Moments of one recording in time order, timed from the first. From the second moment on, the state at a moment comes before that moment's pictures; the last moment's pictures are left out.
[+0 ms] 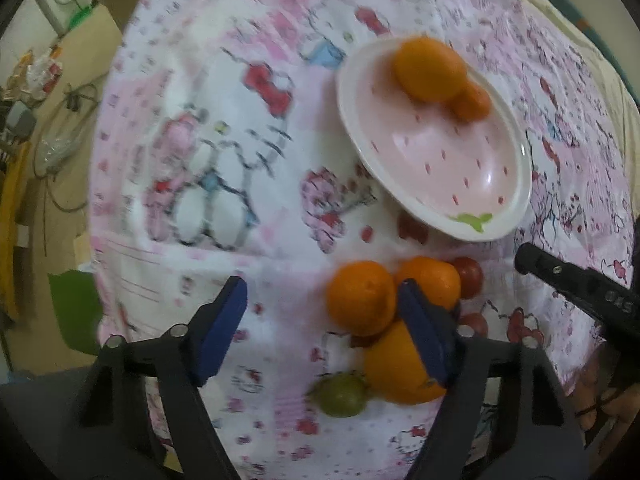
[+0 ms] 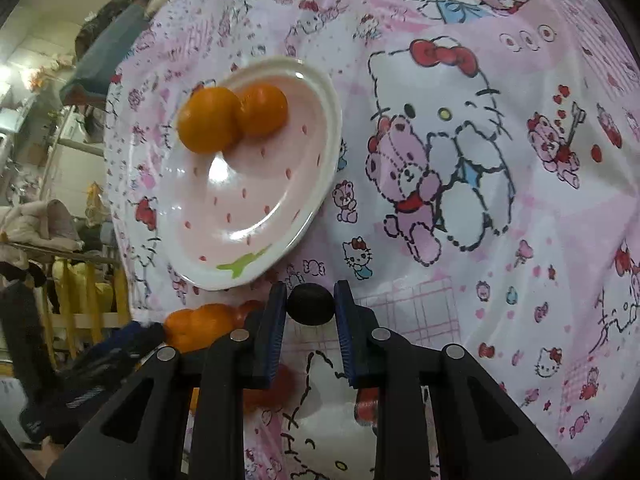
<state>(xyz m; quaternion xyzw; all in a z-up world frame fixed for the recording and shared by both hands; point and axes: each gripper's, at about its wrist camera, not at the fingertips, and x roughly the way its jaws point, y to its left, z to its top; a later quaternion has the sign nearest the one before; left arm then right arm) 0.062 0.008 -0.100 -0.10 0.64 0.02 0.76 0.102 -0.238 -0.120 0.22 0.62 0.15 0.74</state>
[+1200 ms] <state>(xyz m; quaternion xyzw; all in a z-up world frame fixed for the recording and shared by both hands) 0.098 -0.003 -0.007 -0.04 0.51 -0.02 0.86 0.115 -0.285 -0.016 0.22 0.51 0.17 0.81</state>
